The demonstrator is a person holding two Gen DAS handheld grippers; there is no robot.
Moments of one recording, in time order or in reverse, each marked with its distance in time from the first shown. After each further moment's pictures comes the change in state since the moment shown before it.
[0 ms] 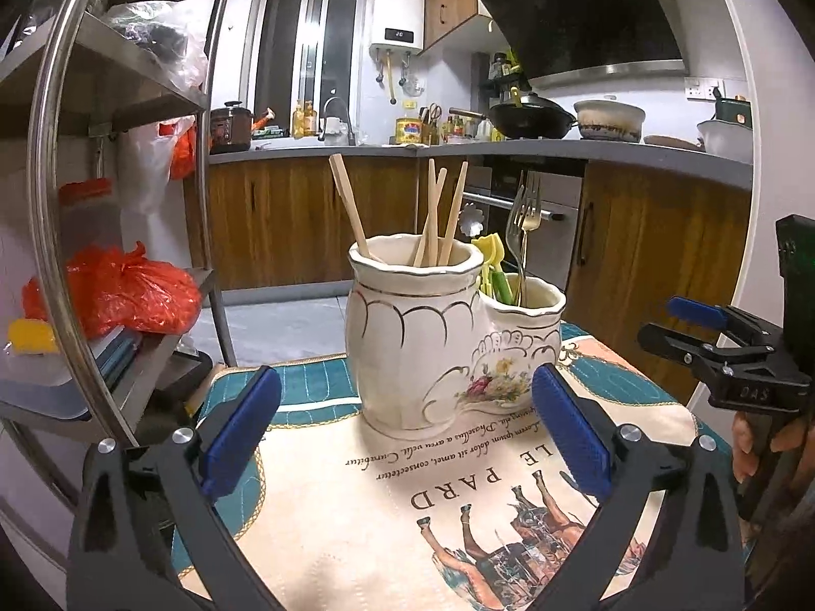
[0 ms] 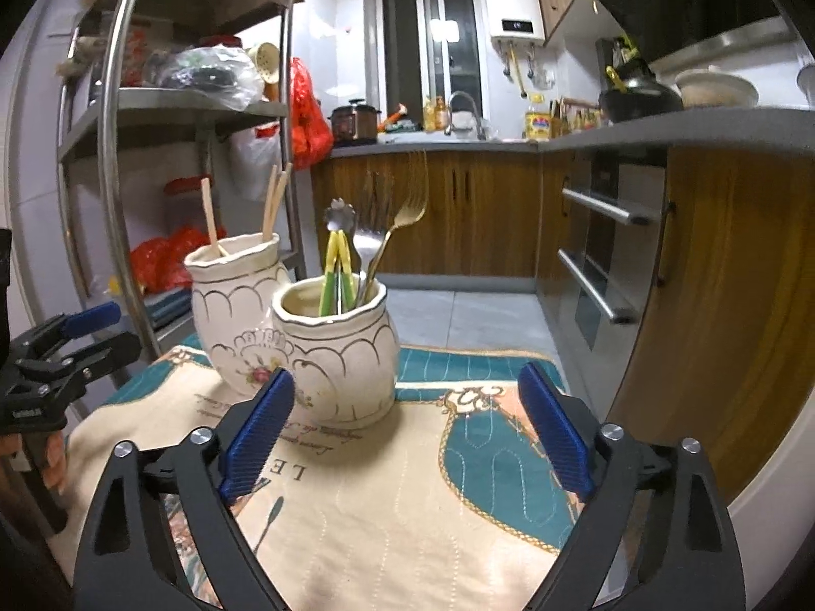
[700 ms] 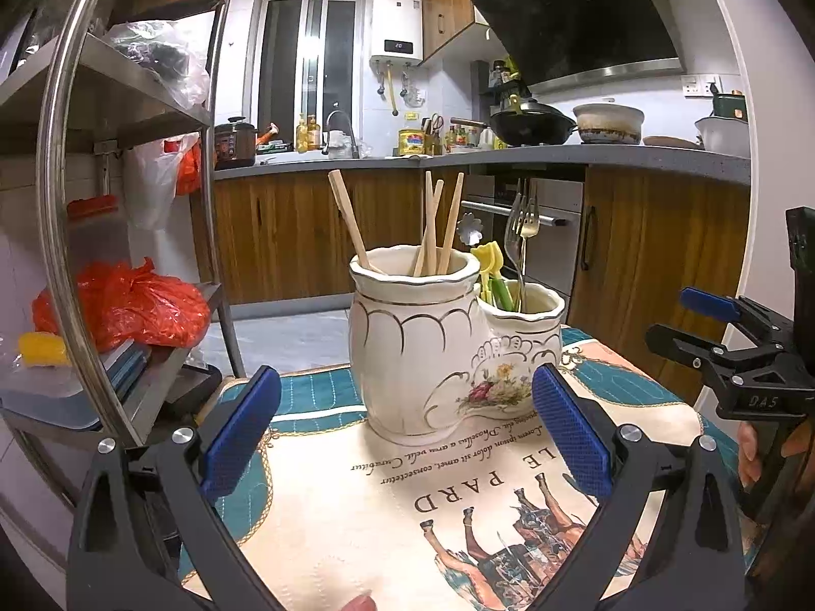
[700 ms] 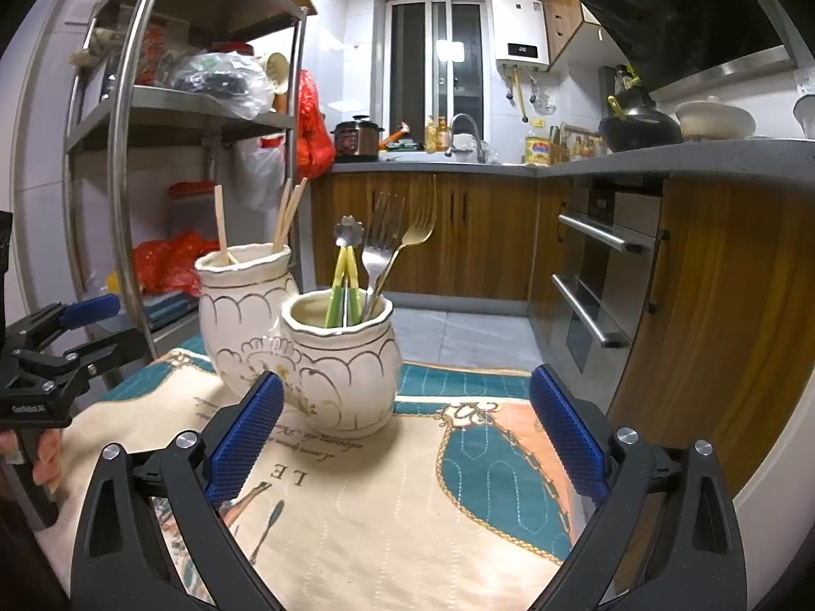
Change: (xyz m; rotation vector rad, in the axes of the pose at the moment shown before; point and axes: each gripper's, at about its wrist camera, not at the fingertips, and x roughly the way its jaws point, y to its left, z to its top) left arm -0.007 -0.005 -0.001 0.027 -0.032 0.023; right arm -0.009 0.009 -0.002 -0.039 -0.051 -0.024
